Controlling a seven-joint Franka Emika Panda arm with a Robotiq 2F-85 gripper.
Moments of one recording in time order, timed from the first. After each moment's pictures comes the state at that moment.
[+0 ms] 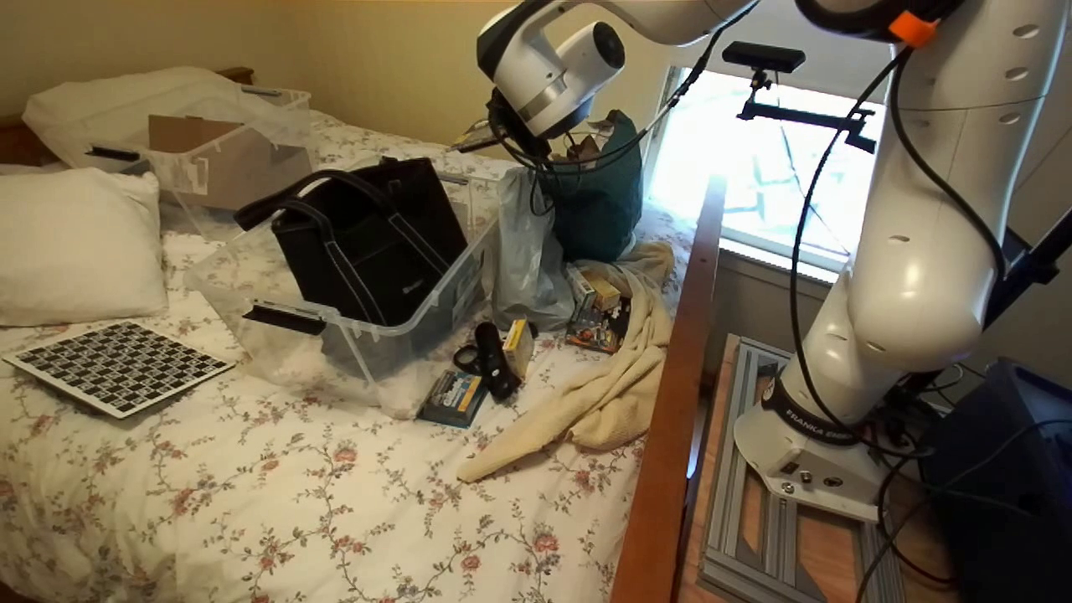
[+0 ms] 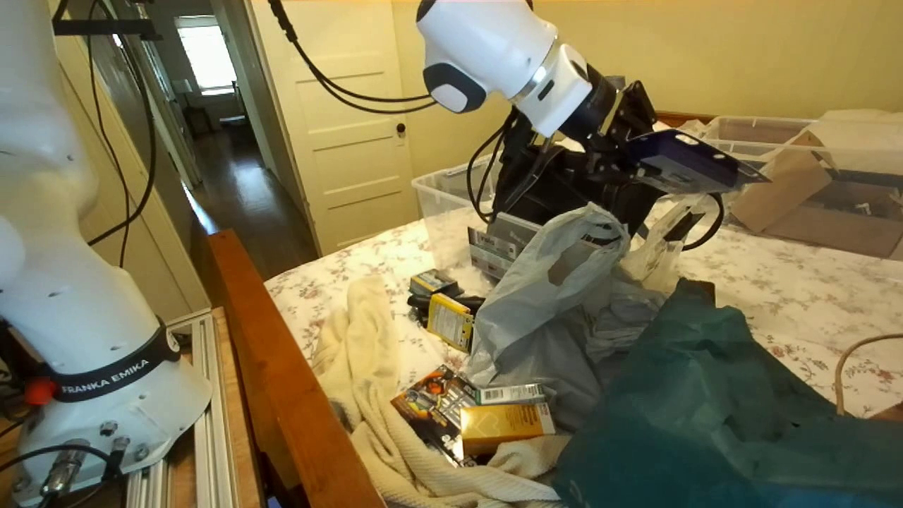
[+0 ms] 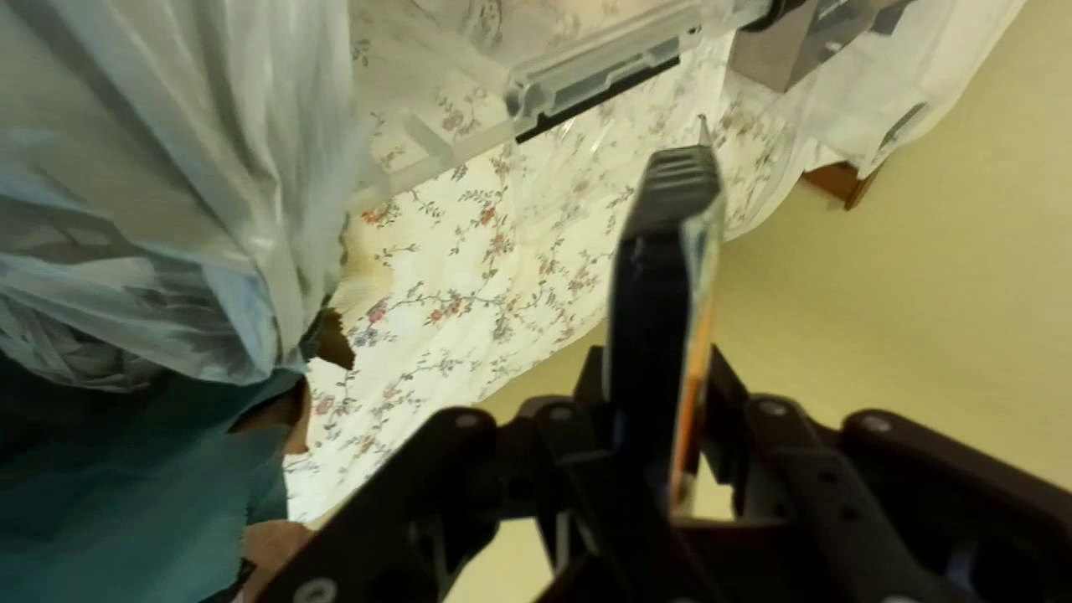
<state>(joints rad) -0.11 0.31 -0.08 -1.98 1.28 3.38 -0.03</state>
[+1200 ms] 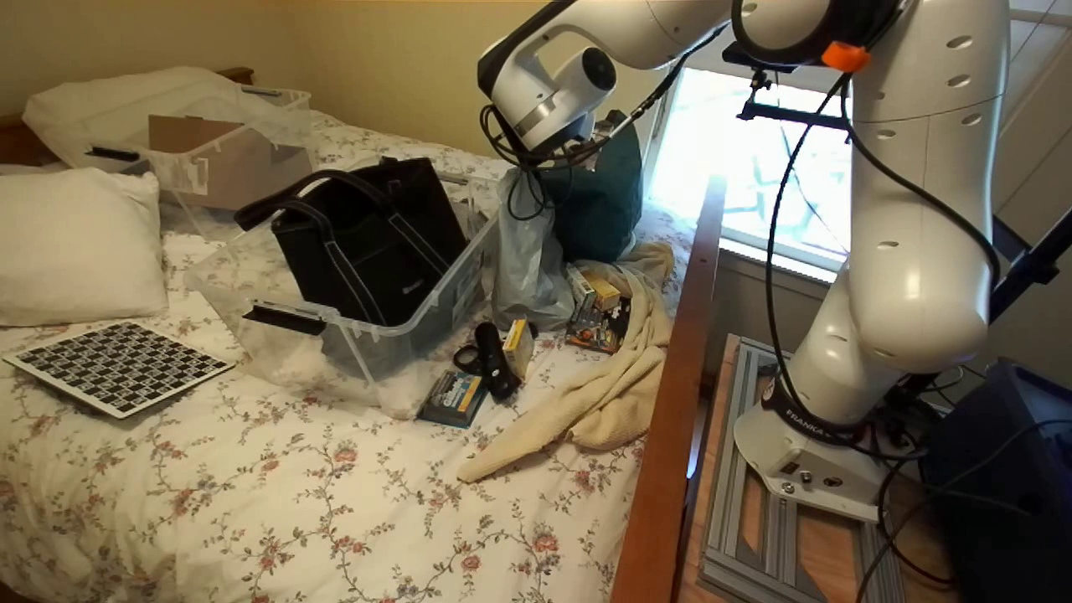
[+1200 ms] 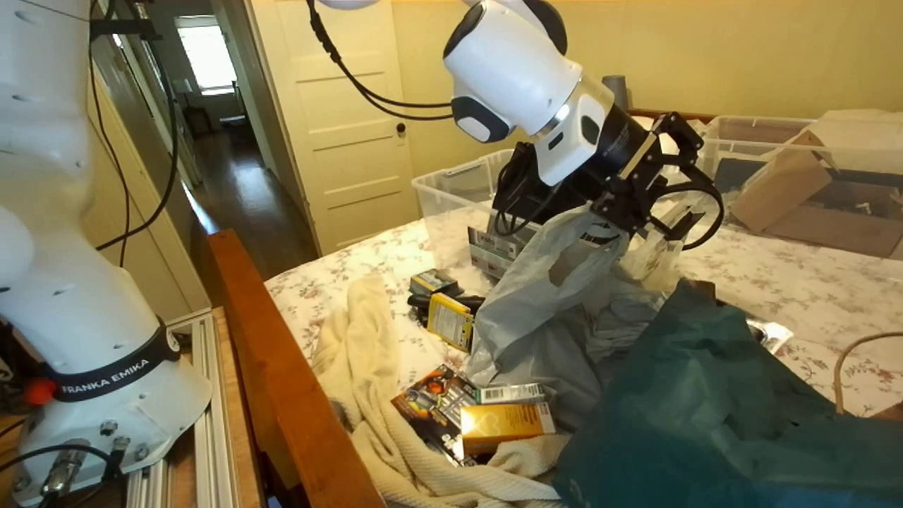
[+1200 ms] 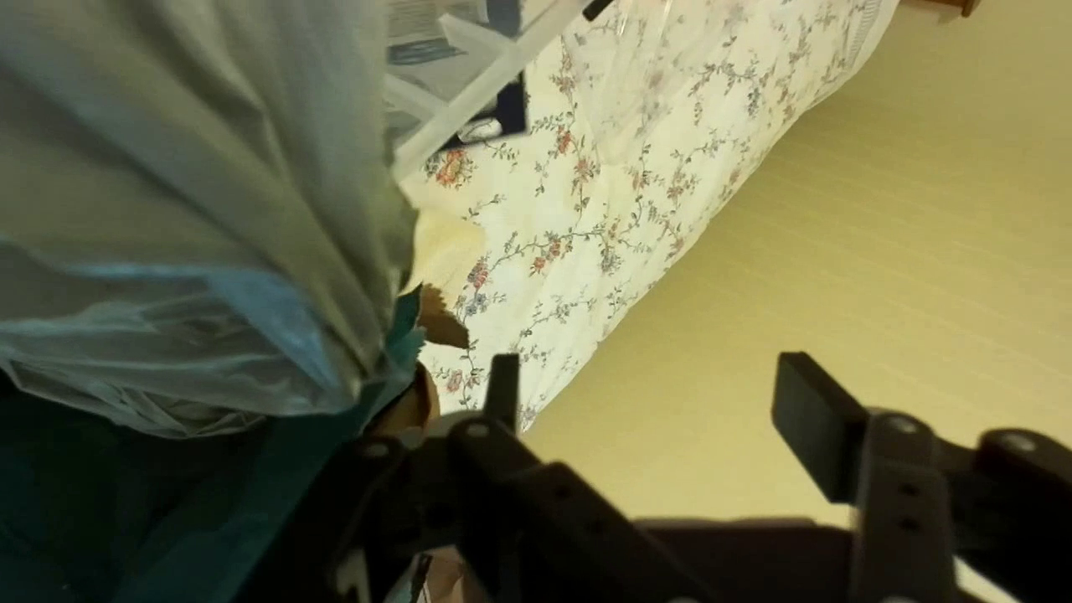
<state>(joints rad) -0.06 0.45 -0.21 -1.89 1.37 3.41 0.19</state>
